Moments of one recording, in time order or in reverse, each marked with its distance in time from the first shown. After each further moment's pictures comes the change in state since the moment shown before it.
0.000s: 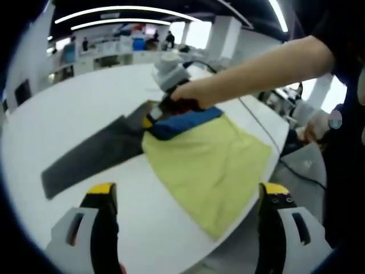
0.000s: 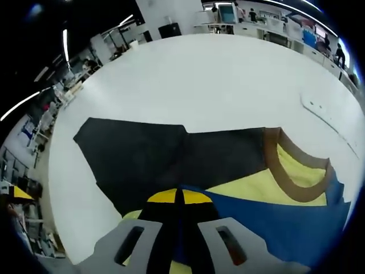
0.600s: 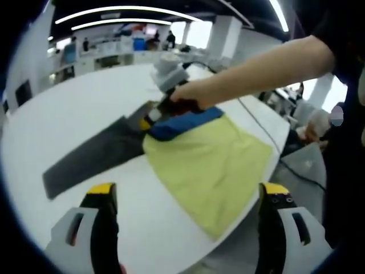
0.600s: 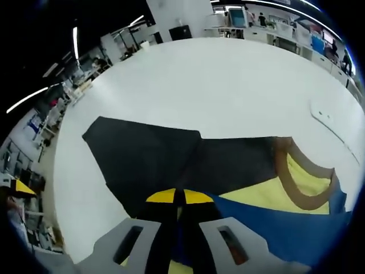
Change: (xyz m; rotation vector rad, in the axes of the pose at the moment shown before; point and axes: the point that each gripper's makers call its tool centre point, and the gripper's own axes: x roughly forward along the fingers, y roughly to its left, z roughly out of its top) left arm -0.004 -0.002 0.002 0.006 0.002 0.010; right arm -0.009 0.015 0.010 -0.047 -0.041 0.054
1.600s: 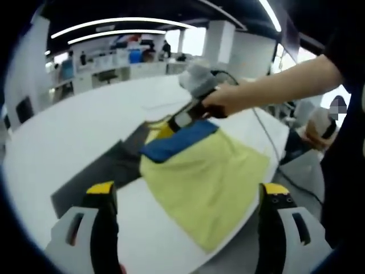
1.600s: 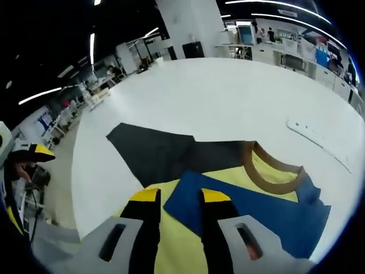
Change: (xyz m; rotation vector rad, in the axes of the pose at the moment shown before) left arm -0.011 -0.027 0.049 0.079 -0.069 0.019; right arm -0.094 -0.010 -0.014 -0.067 -0.122 0.069
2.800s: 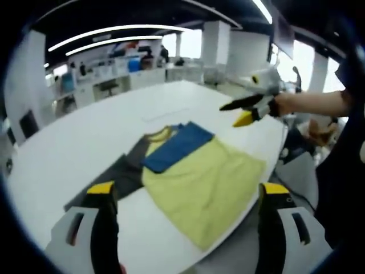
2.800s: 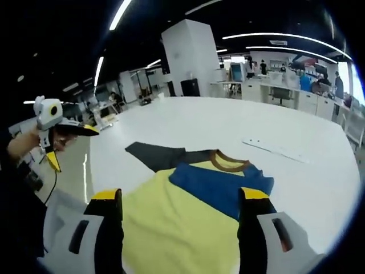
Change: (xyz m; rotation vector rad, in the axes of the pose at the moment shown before) left arm -0.027 -0.023 0.030 0.055 -0.017 0.035; right arm -0.210 0.015 -0.048 -0.044 -0.260 -0.079
